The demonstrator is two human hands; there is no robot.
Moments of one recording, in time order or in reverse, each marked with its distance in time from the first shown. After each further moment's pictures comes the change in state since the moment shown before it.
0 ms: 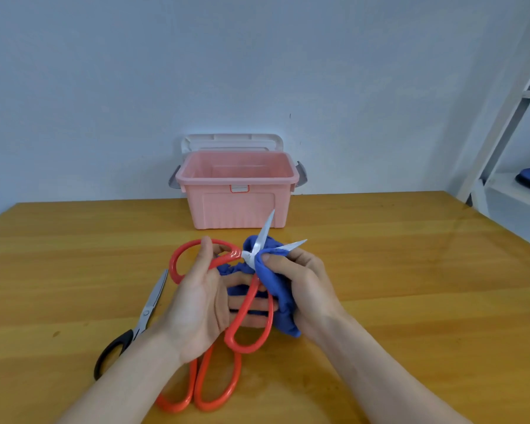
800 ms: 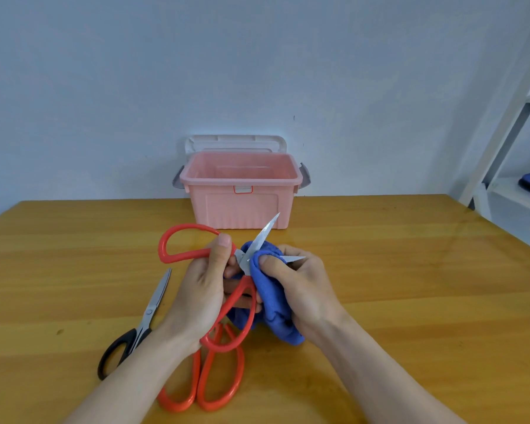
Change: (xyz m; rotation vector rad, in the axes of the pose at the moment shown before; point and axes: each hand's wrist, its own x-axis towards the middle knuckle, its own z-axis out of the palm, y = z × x) left_hand -0.002 0.002 0.008 0.432 0.230 0.309; right_hand 0.006 0.006 0.003 -0.207 0.047 -0.136
